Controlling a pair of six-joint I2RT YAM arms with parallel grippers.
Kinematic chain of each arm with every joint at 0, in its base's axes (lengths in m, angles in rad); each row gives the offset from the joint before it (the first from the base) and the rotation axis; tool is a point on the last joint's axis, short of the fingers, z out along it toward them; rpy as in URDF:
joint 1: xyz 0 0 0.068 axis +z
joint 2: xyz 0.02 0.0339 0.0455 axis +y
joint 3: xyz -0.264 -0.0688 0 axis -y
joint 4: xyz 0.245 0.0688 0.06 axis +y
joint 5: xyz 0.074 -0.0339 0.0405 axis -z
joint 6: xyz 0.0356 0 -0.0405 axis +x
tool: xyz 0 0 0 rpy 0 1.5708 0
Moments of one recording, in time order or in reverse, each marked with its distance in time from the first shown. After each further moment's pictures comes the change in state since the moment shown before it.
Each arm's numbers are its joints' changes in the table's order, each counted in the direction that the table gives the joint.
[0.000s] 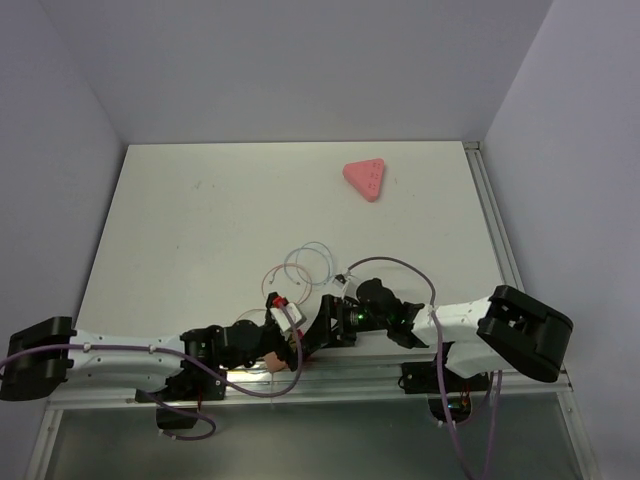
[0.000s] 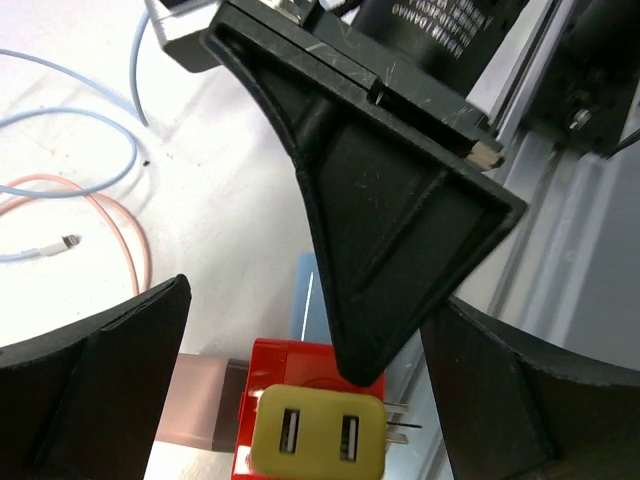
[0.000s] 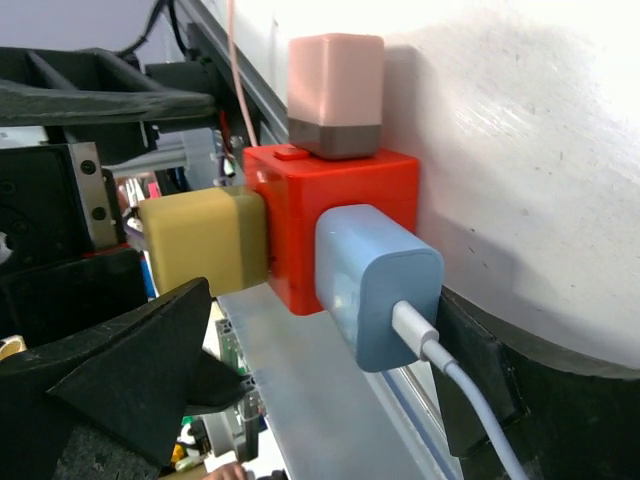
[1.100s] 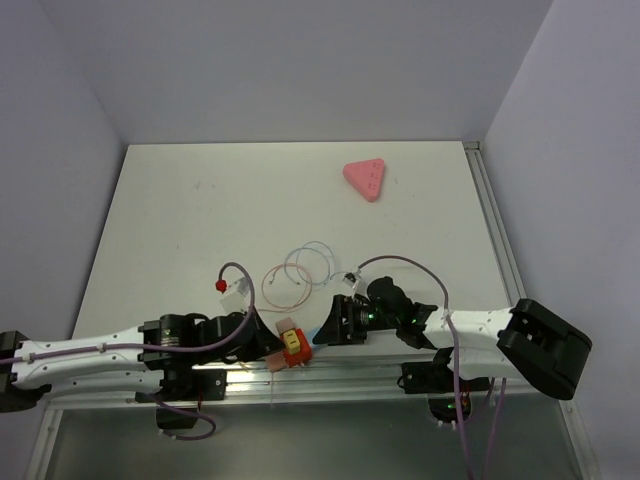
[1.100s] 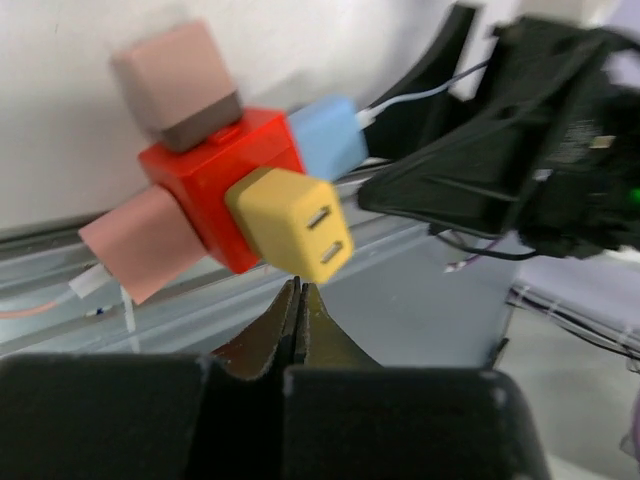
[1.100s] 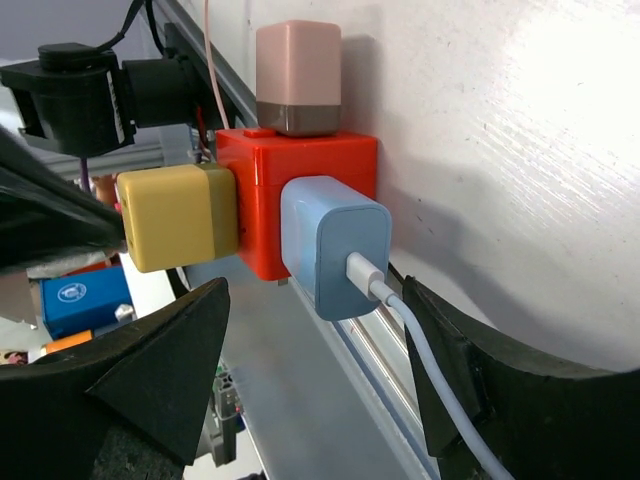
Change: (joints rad) left arm 0.003 -0.278 0.304 1.022 -0.010 -1.331; right arm -0.078 -0.142 -0.040 0.129 -0.027 -0.082
